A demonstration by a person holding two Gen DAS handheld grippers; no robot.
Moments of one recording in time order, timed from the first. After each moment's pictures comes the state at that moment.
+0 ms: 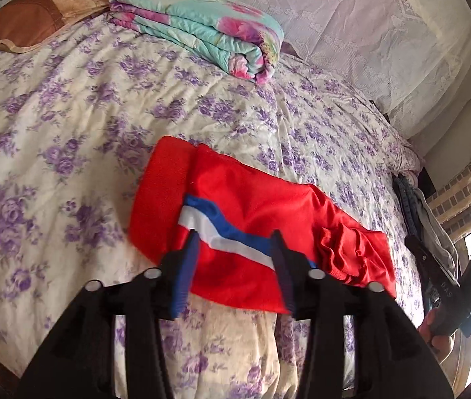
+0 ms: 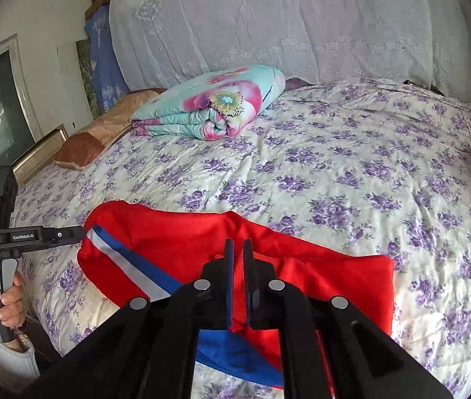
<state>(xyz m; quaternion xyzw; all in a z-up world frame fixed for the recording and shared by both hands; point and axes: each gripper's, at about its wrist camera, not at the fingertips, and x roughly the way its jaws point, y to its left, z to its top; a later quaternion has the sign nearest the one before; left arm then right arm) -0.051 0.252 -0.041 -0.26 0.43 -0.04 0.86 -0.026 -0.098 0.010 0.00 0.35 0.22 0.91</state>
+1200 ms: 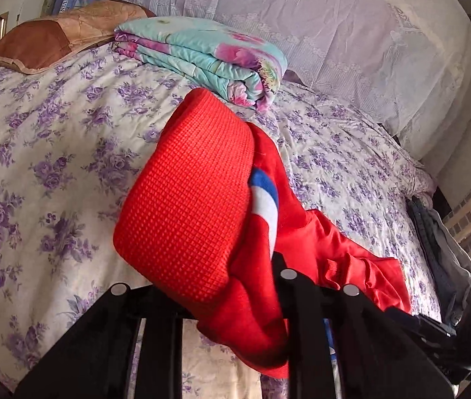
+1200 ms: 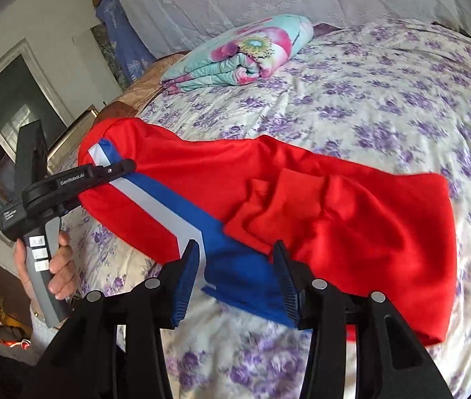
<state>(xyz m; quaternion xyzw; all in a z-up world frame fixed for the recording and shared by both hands) -0.035 0.211 -0.049 -0.23 0.37 0.01 0.90 -0.030 -0.081 -0.042 0.03 0.44 0.30 0.84</state>
